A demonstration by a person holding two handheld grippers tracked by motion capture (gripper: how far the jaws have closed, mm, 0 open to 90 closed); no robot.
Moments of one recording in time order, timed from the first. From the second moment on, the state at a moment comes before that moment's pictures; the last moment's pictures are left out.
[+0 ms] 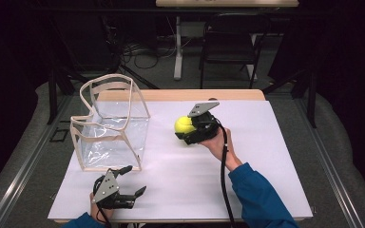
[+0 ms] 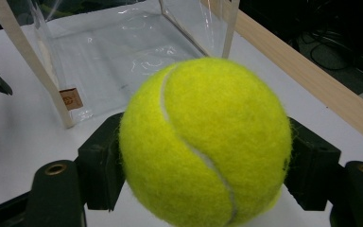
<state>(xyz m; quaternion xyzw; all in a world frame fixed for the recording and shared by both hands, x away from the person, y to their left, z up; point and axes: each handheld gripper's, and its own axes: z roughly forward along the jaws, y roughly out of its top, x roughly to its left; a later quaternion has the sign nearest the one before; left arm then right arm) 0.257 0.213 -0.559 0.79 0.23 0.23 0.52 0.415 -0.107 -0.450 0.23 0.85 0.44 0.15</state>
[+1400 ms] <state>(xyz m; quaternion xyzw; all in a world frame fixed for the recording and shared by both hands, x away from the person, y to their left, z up) 0.257 0.214 -0.559 0.79 0.23 0.23 0.52 0.428 -0.087 -0.426 0.21 0.87 0.42 0.15</state>
